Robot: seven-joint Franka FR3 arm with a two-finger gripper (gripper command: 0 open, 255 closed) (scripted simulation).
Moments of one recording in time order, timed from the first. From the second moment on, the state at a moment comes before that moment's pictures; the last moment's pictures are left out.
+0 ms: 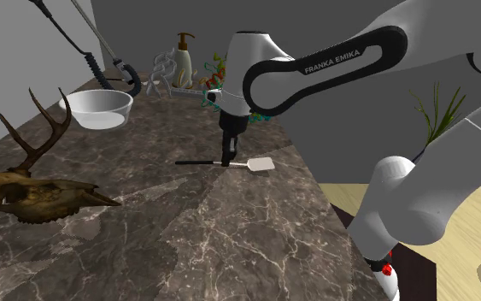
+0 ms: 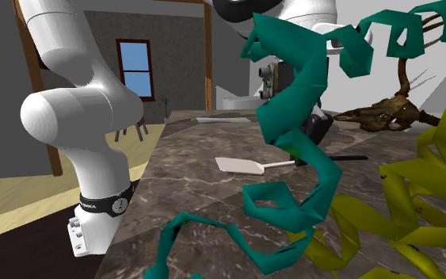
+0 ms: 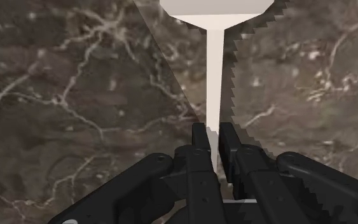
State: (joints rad) arm 0.27 -0.33 0.07 -2.44 0.06 2.17 -0.50
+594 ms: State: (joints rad) arm 0.27 -0.35 0.07 -2.39 0.06 2.09 -0.50
